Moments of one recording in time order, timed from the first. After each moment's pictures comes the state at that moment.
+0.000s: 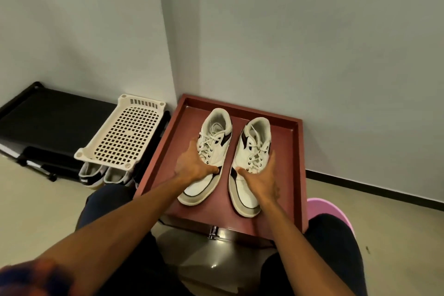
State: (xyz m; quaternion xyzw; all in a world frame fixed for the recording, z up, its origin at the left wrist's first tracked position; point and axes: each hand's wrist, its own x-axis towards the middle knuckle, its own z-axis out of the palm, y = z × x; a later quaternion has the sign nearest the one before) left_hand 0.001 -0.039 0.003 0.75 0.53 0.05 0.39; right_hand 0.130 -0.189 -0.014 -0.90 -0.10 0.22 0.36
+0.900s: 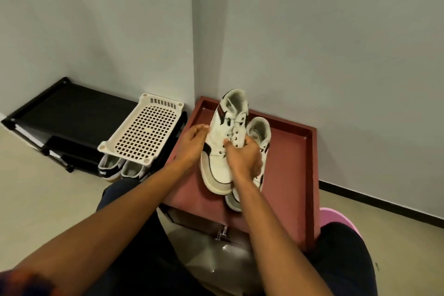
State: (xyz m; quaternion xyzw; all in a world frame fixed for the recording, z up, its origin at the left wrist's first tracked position) left_hand -0.023 -0.011 0.044 0.60 0.46 0.25 0.61; right_hand 0.071 -0.106 0.052 -0.87 -0.11 0.17 0.46
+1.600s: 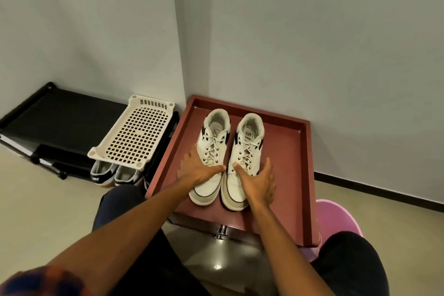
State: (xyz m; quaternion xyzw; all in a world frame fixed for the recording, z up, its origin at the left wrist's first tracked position) left_hand -0.016 -0.033 -0.015 0.73 0.54 0.02 0.40; right_hand 0.091 -0.175 -0.003 -0.90 -0.09 0.21 0.36
